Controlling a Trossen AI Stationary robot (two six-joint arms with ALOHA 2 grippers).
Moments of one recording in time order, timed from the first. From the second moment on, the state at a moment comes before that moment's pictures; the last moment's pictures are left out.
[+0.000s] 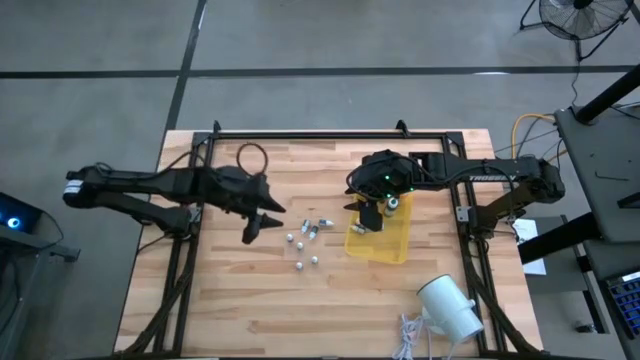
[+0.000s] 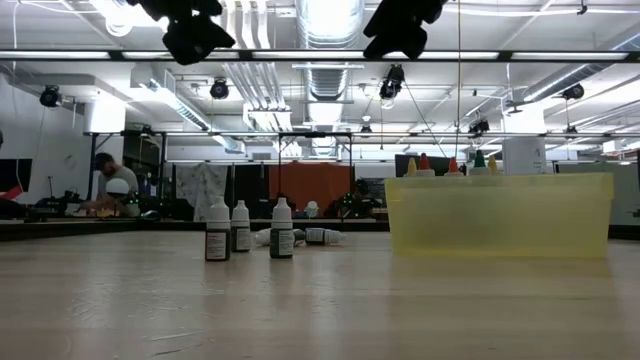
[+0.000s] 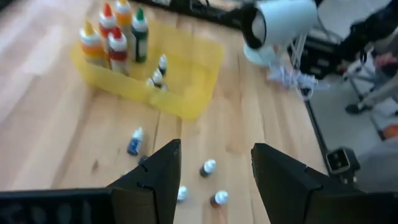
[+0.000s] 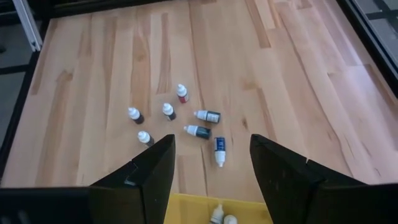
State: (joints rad) left arm -0.01 1.00 0.93 -0.45 0.12 -0.25; right arm -0.05 1.43 1.33 -0.63 -0.05 0.14
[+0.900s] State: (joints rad) left arm -0.07 1.37 0.96 -0.53 0.09 -0.17; right arm -0.05 1.41 1.33 -0.77 -0.05 0.11
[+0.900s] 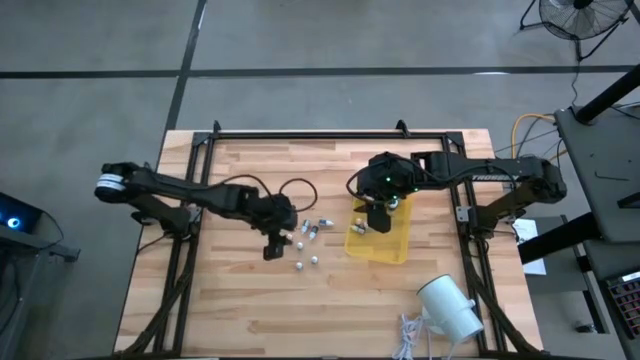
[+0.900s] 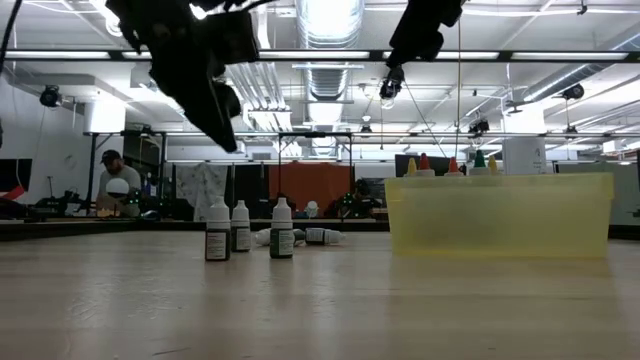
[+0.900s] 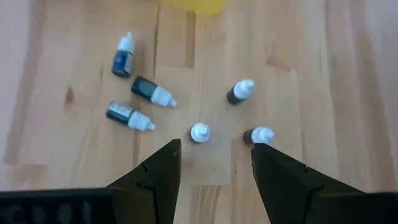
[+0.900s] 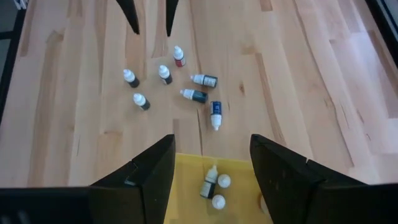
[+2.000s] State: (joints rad) left arm -0.07 1.57 0.95 -0.55 -0.02 -0.02; right arm -0.05 1.23 1.32 -0.87 0.00 0.15
